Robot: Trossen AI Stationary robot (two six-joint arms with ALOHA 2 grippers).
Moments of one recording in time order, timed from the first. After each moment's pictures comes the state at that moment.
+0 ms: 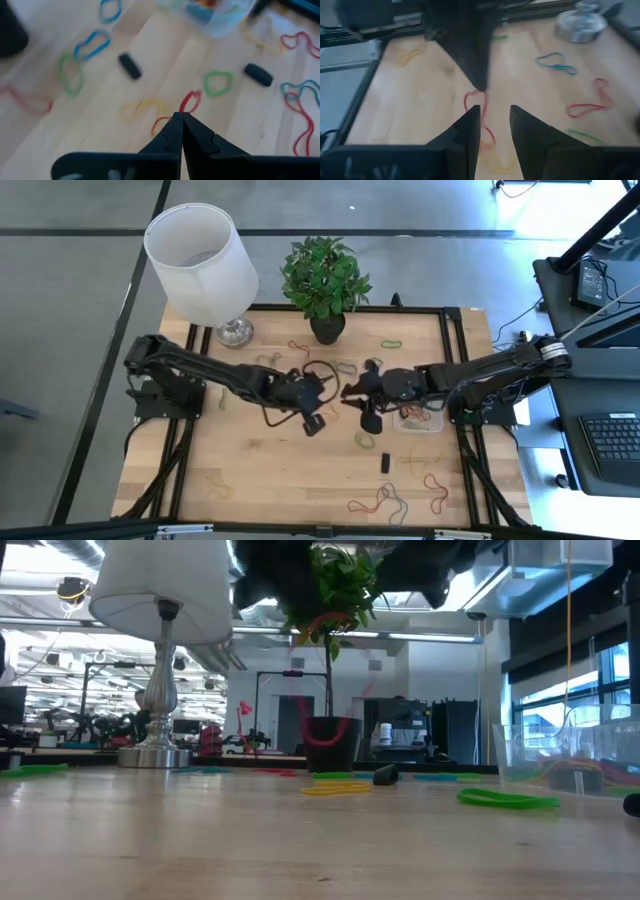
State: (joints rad) left arm -0.20 1.64 1.36 -0.60 -0.29 -0.64; right arm 0.20 1.32 0.93 -0.10 0.20 0.23
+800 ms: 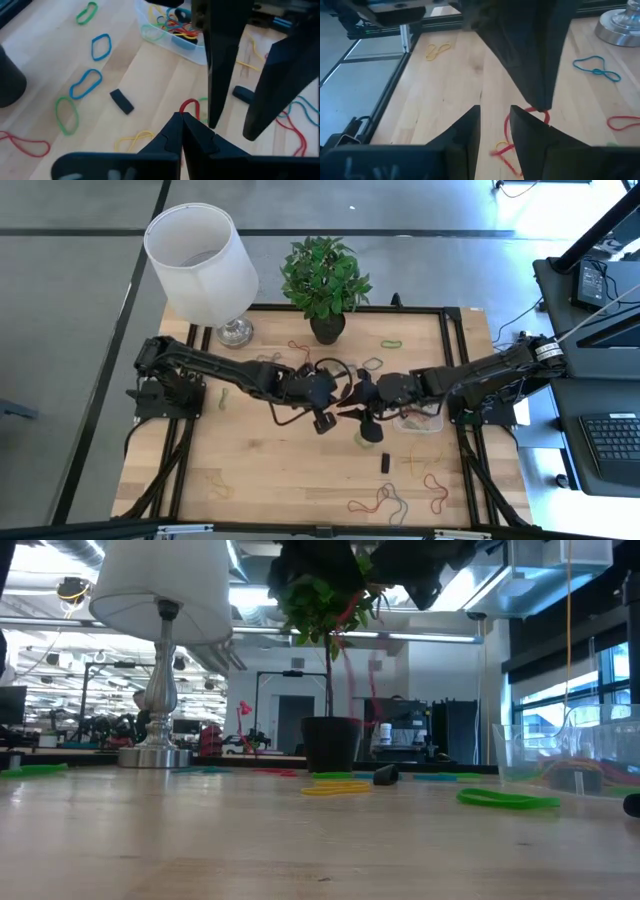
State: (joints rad) left arm -0.18 1.72 1.52 -0.61 -0.30 -0.53; right arm 0.22 1.38 0.93 -0.02 0.08 0.20
